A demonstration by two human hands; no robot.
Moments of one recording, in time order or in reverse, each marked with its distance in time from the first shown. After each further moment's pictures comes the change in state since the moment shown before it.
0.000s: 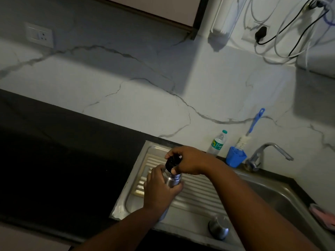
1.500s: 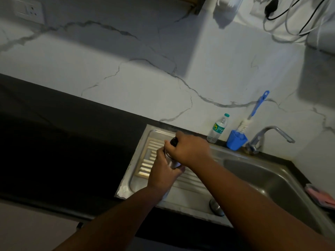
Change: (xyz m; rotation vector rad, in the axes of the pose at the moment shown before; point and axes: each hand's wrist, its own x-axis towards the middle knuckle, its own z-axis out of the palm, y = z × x) left_hand 0.001 -0.004 0.001 -0.212 -0.140 -0.062; right_hand 0.014 0.005 0.055 -0.352 0.538 0.101
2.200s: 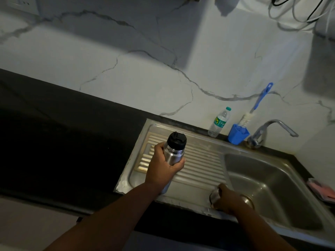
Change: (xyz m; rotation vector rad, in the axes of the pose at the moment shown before) left_hand 0.002 -0.012 -0.001 -0.117 -0.012 0.059; right_hand -0.114 0.157 0.107 0.260 -0.666 0.519
